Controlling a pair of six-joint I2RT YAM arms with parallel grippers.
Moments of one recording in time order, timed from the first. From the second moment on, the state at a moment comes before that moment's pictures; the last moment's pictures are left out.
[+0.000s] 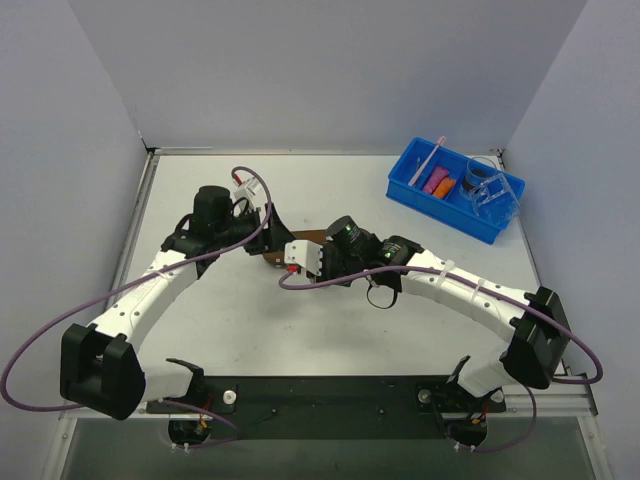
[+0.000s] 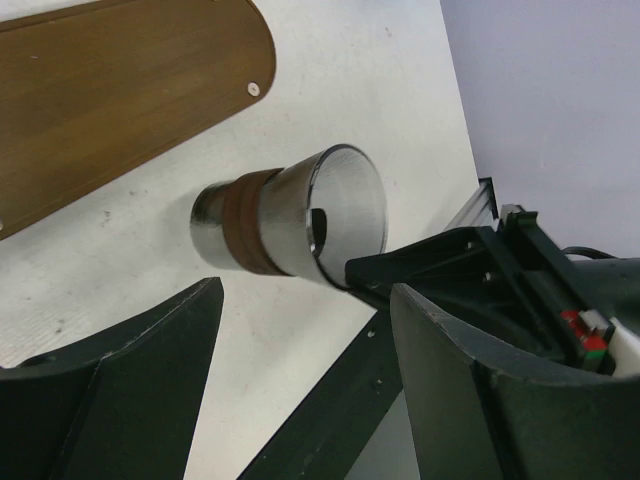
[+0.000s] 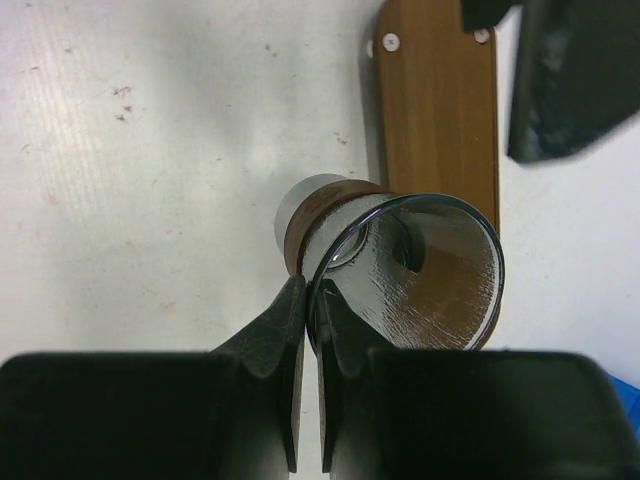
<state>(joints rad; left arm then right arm) -0.33 1.27 0.97 -0.27 0.63 -0.58 0.90 1.46 1.18 -0.53 -0.13 -0.66</state>
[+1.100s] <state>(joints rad) -0.59 1.42 1.13 -0.55 0.41 -0.32 1.09 1.42 1.17 -0.62 -0.07 -0.77</state>
